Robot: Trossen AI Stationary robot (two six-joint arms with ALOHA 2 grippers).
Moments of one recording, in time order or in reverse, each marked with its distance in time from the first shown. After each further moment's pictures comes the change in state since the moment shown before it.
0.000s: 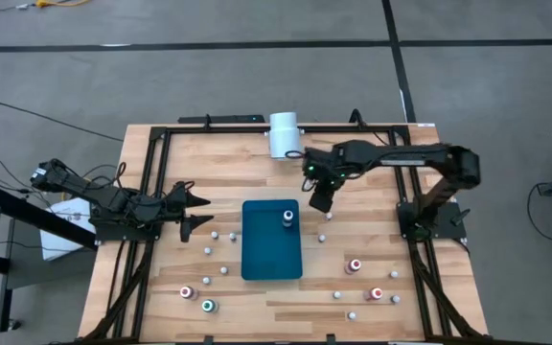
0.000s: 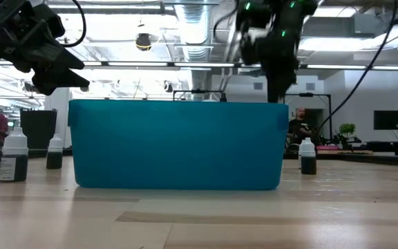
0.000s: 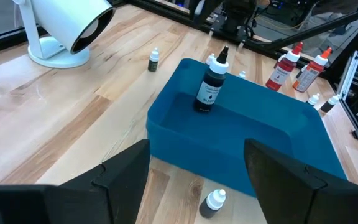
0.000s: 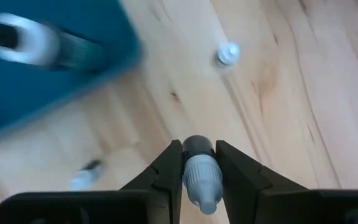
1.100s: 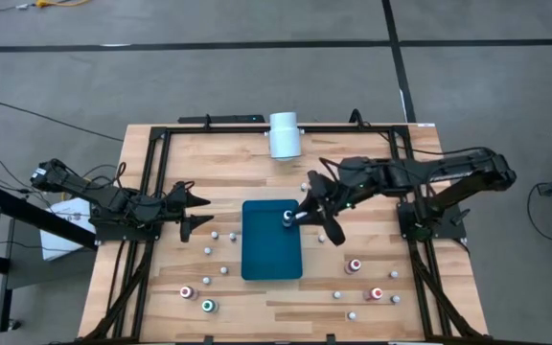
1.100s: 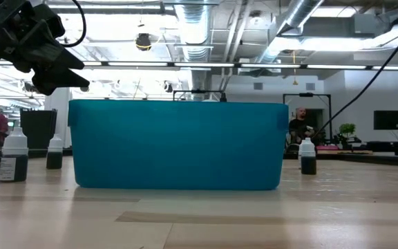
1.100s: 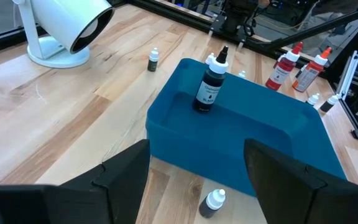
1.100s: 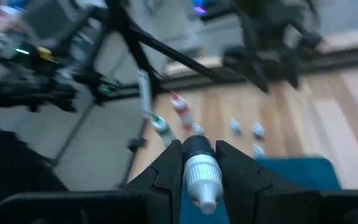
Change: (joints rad) left arm 0.000 0.000 0.000 0.000 0.002 0.001; right arm 0.329 -0.263 0.000 0.683 -0.172 0.026
